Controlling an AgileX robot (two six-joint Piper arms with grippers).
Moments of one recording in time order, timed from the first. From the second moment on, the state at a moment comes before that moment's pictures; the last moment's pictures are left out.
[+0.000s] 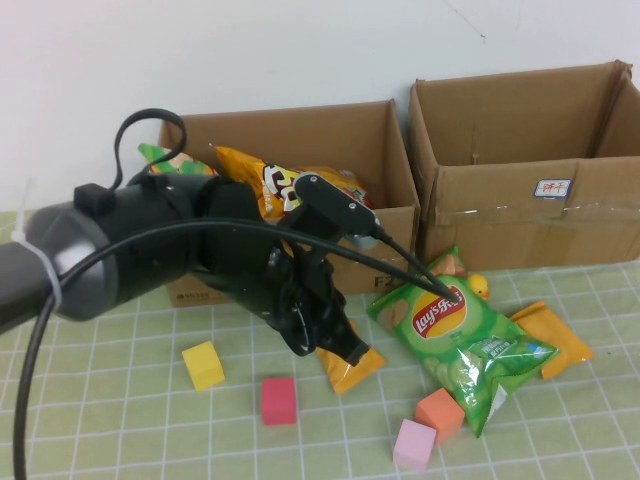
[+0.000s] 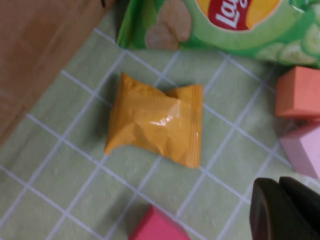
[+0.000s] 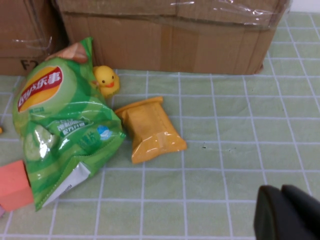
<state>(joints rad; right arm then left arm) 0.02 0.64 -0.31 0.24 0.33 -0.30 -0.57 1.72 -1.25 -0.30 0.67 0.40</state>
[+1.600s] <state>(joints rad) 0.02 0.64 -0.31 0.26 0.32 -0.30 -0.59 1.89 -1.25 -0.27 0.42 0.57</state>
